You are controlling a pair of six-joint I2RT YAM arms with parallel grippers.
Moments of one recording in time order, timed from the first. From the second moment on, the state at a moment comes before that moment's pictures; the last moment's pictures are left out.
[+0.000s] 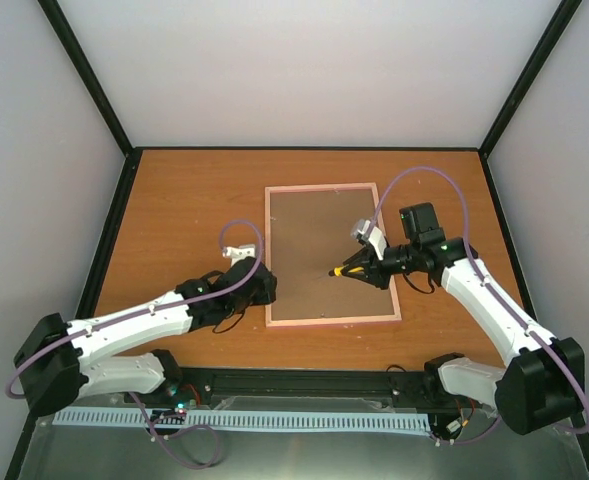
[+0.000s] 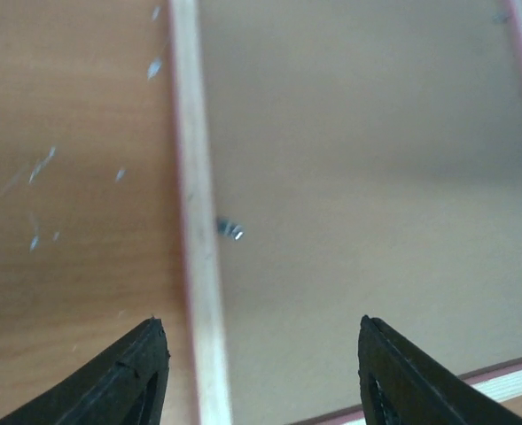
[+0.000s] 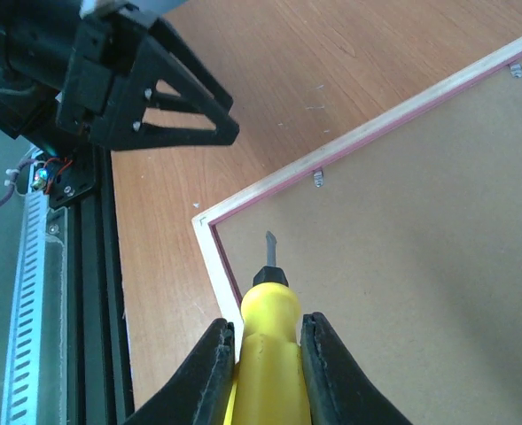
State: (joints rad) left arm -0.93 1.13 0.68 -0.39 -0.32 -0.89; right arm 0.31 1.17 0.89 -0.69 -0.87 -0.48
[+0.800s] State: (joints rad) left arm -0.93 1.42 0.66 -0.38 -0.23 -0.92; right arm 0.31 1.13 0.87 -0.65 -0.87 -0.47
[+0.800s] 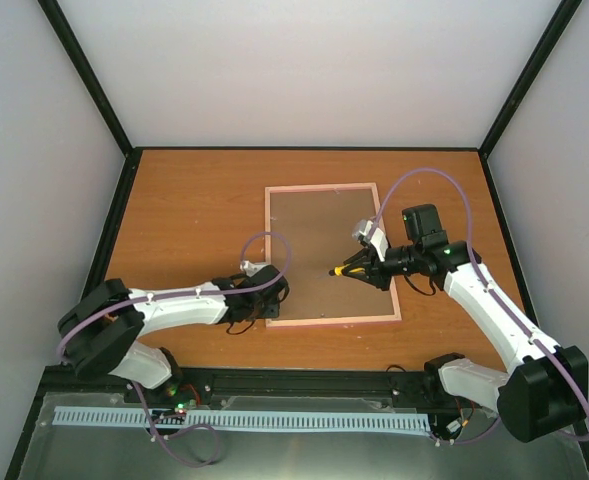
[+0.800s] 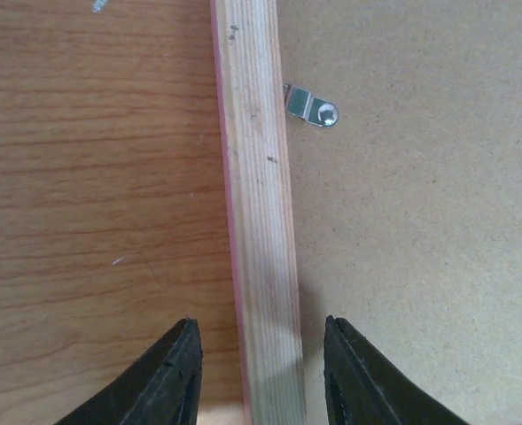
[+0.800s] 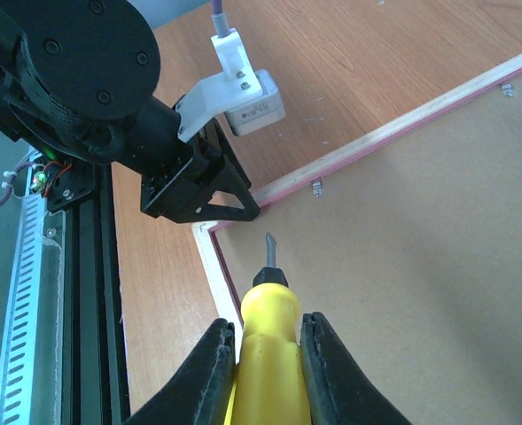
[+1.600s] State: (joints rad) left arm -0.93 1.28 0.49 -0.26 -0.15 -0.90; right arm 0.37 1.15 0.86 -0.63 -0.81 -0.48
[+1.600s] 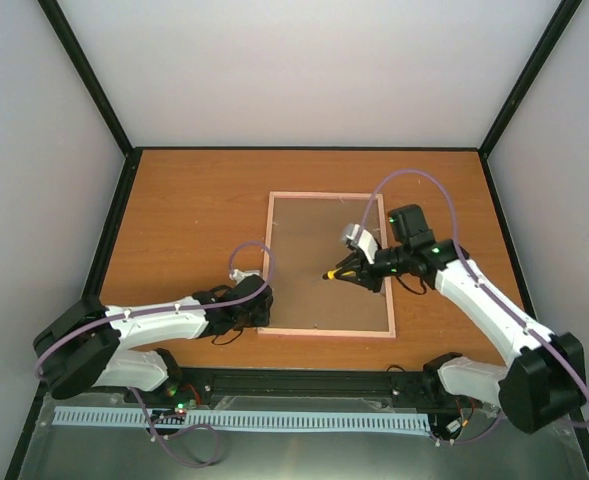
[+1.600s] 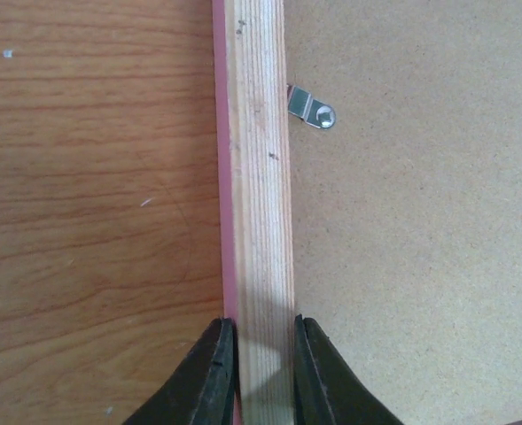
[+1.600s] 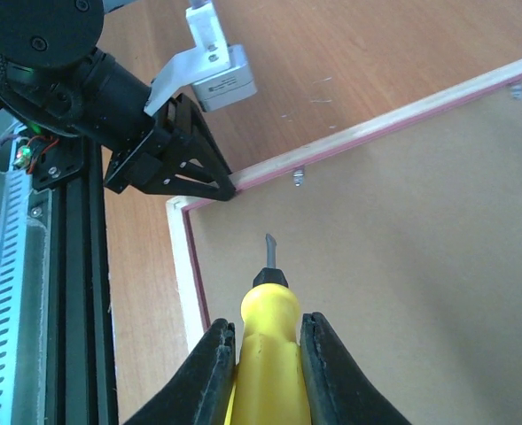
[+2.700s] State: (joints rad) left arm -0.93 1.21 0.45 -0.27 -0.21 -0.94; right arm 0.57 1.76 1.30 -0.56 -0.76 -0.27
